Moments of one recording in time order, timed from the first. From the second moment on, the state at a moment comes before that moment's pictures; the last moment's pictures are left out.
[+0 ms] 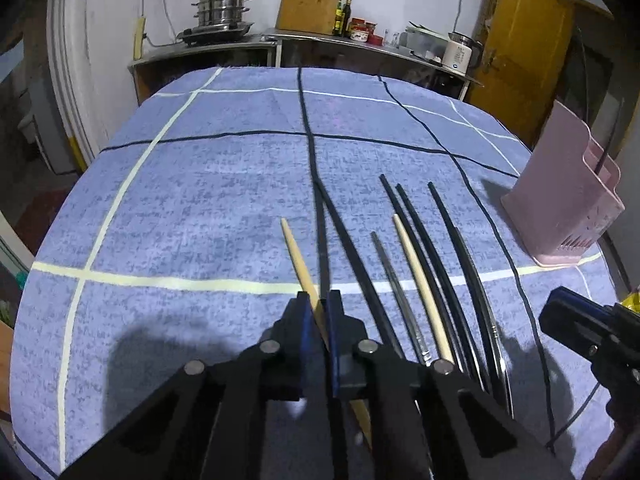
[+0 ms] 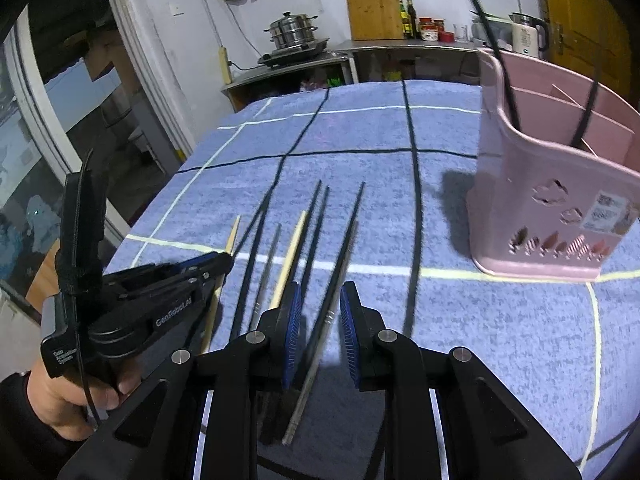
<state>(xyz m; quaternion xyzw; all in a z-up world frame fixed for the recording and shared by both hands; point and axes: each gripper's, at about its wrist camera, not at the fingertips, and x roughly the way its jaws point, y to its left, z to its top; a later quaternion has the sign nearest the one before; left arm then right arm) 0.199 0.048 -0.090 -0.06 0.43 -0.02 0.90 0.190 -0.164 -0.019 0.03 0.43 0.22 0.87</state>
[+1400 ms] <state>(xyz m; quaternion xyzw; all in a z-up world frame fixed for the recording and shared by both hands) 0.242 0.086 -0.092 -0.14 0.47 -0.03 0.87 0.289 -0.089 -0.061 -0.01 0.50 0.22 0.84</state>
